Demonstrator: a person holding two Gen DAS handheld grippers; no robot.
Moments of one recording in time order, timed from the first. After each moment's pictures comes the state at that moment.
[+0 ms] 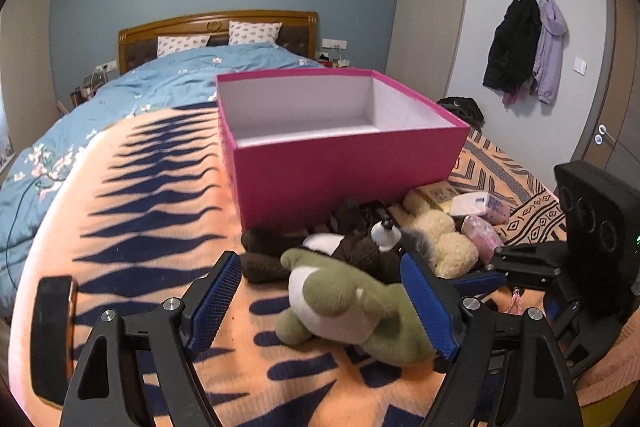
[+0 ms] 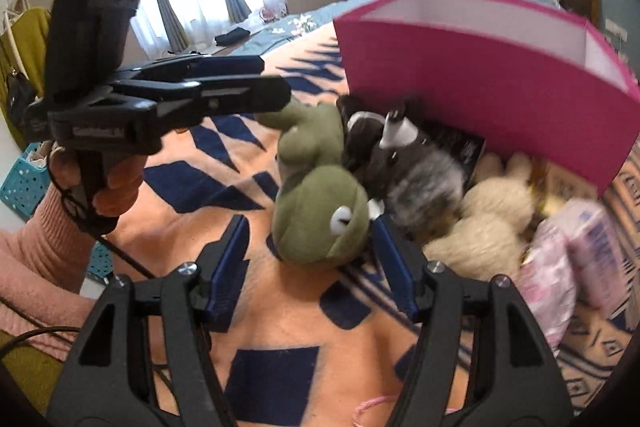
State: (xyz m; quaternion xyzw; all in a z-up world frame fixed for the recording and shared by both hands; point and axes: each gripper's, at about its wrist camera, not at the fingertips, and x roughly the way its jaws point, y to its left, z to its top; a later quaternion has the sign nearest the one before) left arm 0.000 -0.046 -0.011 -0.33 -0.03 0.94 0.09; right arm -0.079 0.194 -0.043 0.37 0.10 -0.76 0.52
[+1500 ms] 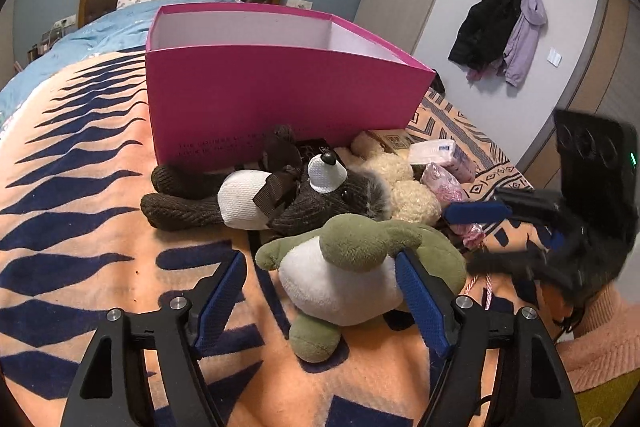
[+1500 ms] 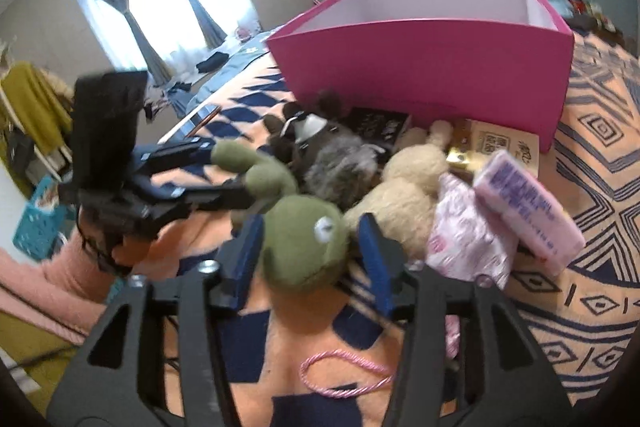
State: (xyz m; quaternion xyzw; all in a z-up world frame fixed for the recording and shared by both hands) left arm -0.012 -0.019 -0.055 -0.39 -0.07 0.90 0.18; right arm -0.100 0.254 -0.029 0.38 0.04 -0.78 0.50
